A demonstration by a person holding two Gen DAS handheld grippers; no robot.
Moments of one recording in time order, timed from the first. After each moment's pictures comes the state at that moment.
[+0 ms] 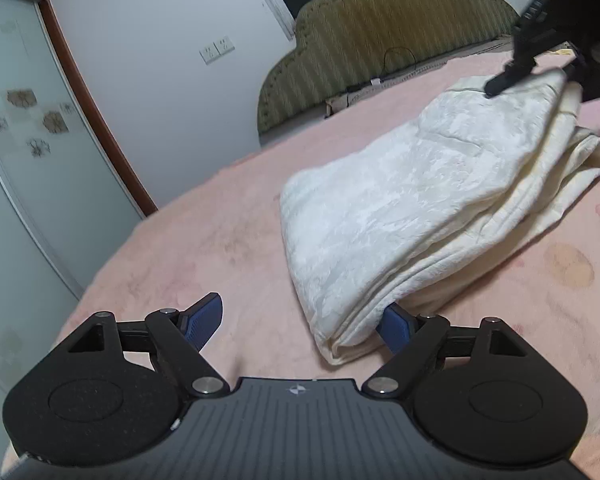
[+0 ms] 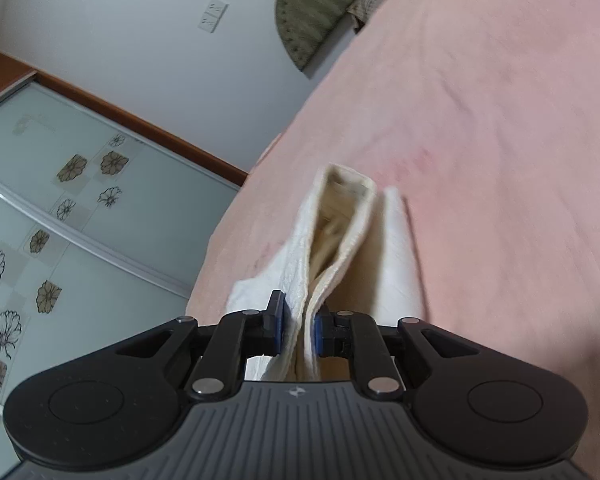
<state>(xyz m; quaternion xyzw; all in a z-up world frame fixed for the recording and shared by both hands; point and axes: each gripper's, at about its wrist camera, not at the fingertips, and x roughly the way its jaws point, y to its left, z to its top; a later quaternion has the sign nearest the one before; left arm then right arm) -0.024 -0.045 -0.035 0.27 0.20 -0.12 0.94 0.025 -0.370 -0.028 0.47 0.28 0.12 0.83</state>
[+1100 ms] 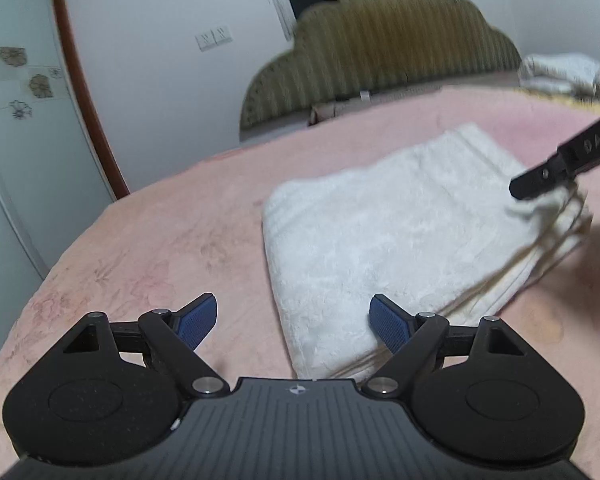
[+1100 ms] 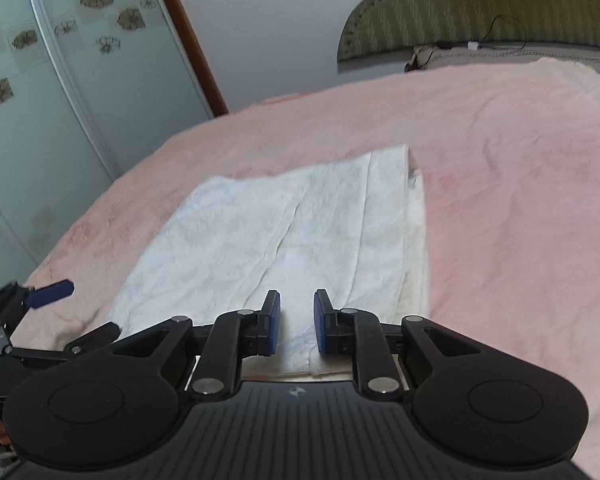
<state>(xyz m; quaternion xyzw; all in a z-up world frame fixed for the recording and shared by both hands) -0.012 -0.036 -0.007 0.18 0.21 -0.16 0.95 -0.018 -0.276 0.011 0.15 0.31 0.08 0.93</state>
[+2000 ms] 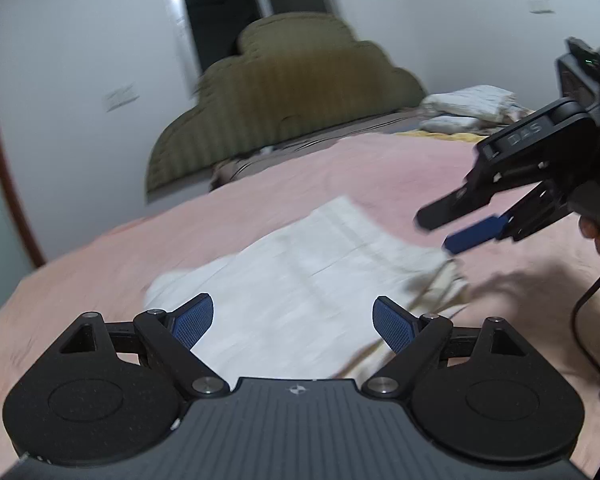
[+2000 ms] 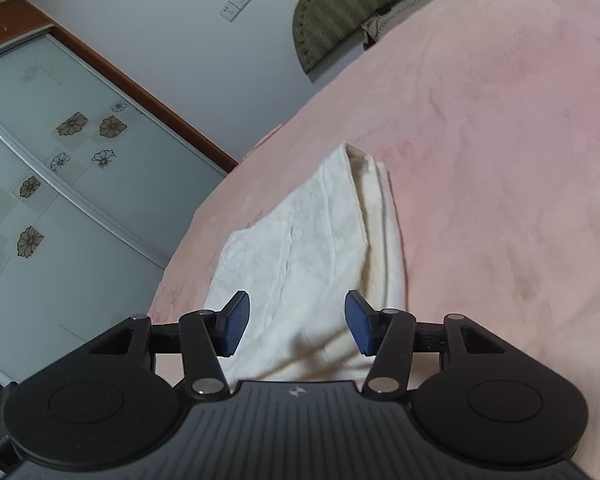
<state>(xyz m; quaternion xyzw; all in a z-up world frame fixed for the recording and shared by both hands) -0.042 -0.109 0.012 0.20 0.14 -0.32 0.92 -0.062 -0.348 -0.005 0.39 0.29 0.10 0.87</state>
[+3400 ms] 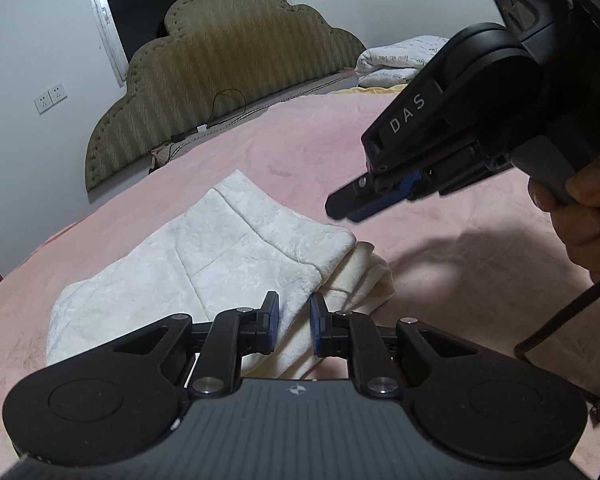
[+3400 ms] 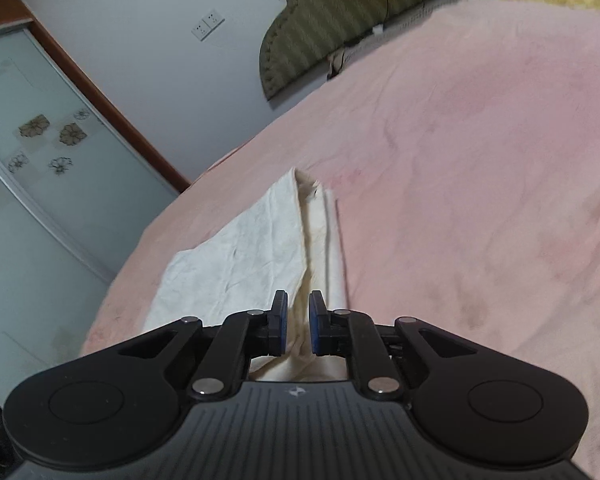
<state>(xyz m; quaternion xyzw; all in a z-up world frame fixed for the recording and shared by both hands) -0.039 -0.186 -0.035 0.25 0.19 -0.37 0.88 -0.057 -0.343 -0.010 0.33 0.26 0.01 0.91</state>
